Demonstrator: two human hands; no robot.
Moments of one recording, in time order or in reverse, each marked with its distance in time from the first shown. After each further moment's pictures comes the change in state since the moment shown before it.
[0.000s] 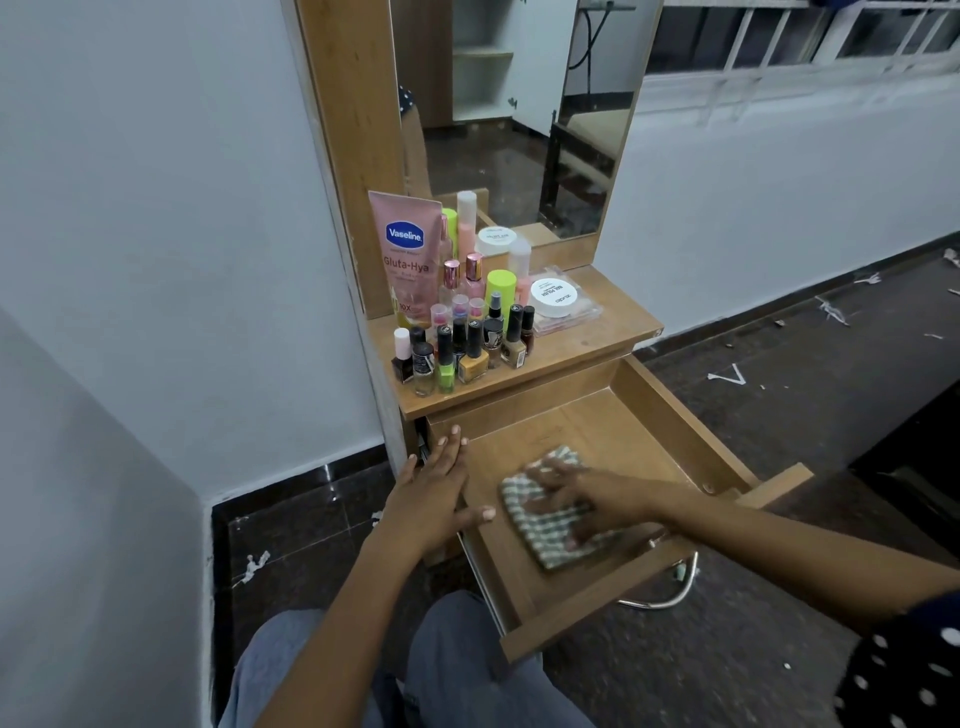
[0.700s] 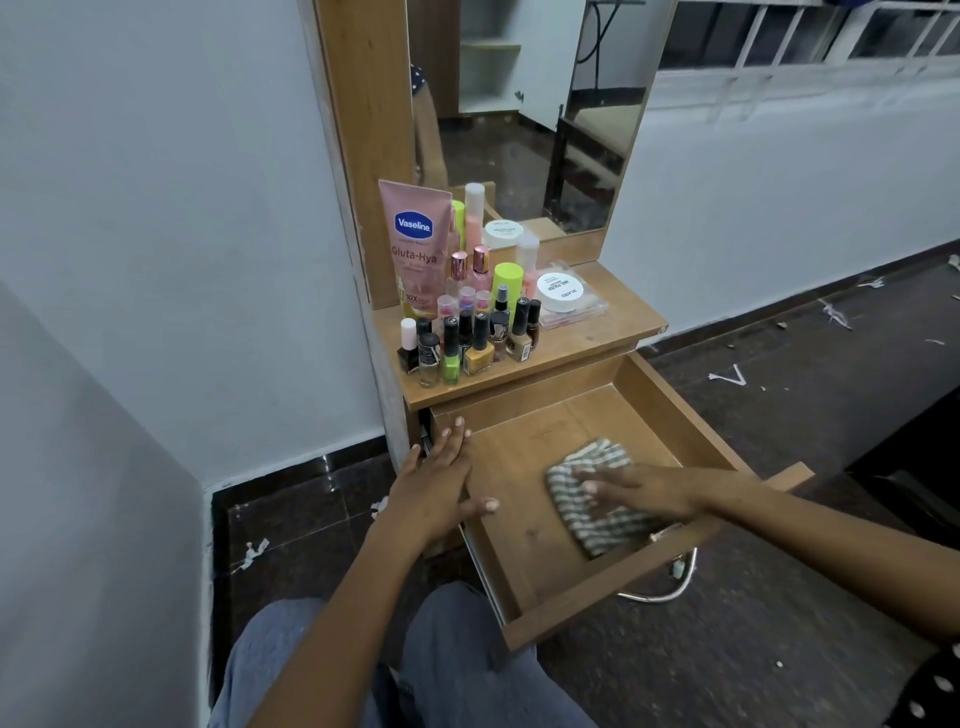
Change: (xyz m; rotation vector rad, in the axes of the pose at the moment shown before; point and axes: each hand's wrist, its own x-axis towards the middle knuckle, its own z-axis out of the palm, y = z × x) left_hand 0.001 0.001 0.002 -0.002 0.015 -0.012; right_hand -0.049 0.002 -0.016 0.270 -0.067 0.335
